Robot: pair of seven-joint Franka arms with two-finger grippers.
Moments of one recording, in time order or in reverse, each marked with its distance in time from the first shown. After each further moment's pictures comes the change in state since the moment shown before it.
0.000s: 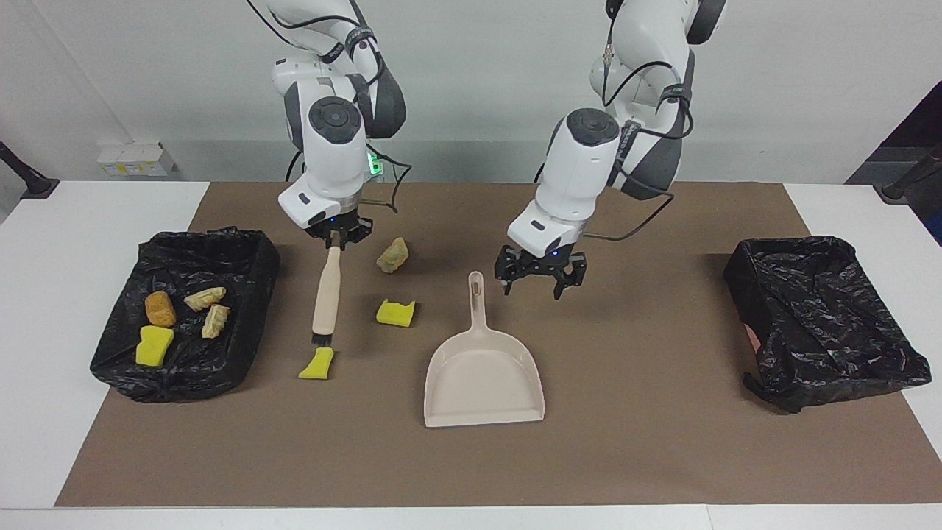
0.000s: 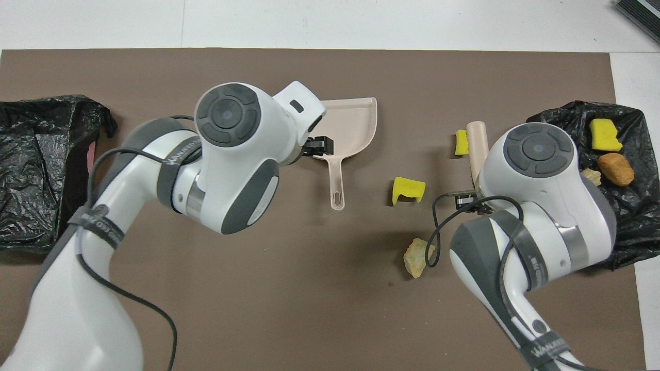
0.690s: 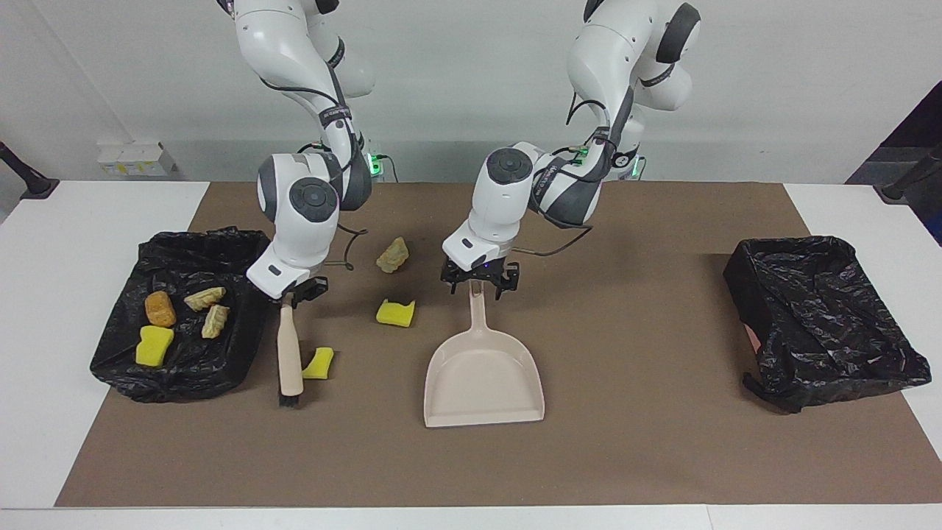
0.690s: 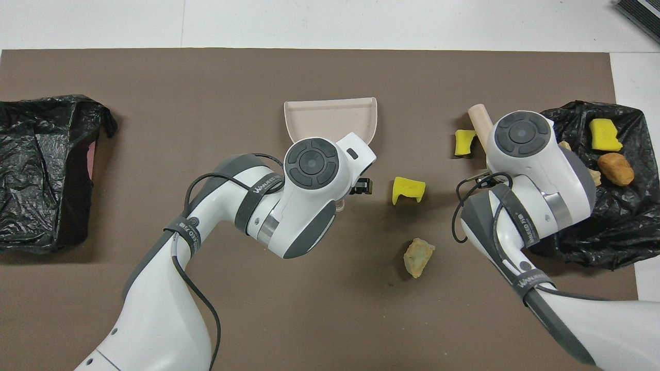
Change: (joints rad) left arm -0.120 0.078 0.005 -0.069 -0.008 0.064 -0.052; right arm -0.100 0.178 0.015 0.041 -0.206 0.162 -0.248
